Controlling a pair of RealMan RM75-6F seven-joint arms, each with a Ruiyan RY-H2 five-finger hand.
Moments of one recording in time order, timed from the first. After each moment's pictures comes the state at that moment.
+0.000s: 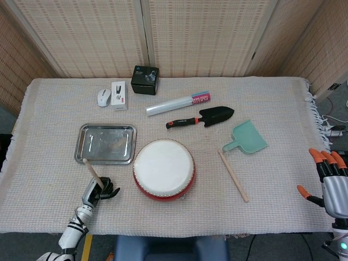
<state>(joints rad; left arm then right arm) -0.36 -1.74 -0.06 -1.13 1.46 1.10 -1.30 0.04 -1.10 0.09 -1.61 -1.55 1.59 0.01</state>
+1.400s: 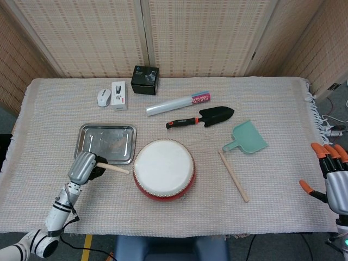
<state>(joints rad) -0.48 -1.54 -0.16 -1.25 1.59 1.25 -0.25 0.06 -1.07 0.11 -1.60 -1.58 1.61 0.03</state>
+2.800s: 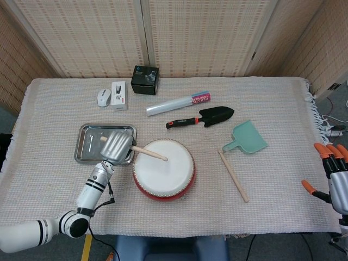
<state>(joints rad) -0.76 -1.51 -0.31 -1.59 1.09 1.05 0.59 0.06 -1.08 0.10 -1.55 -1.58 1.62 0.10</state>
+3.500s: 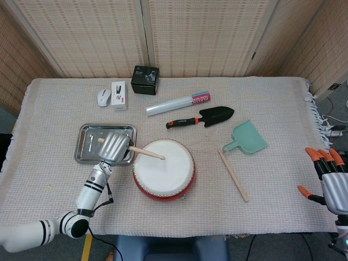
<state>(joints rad) -0.77 -1.55 -0.26 -1.52 1.12 1.11 0.50 0.07 -1.03 0.06 -1.60 -1.56 1.51 0.07</state>
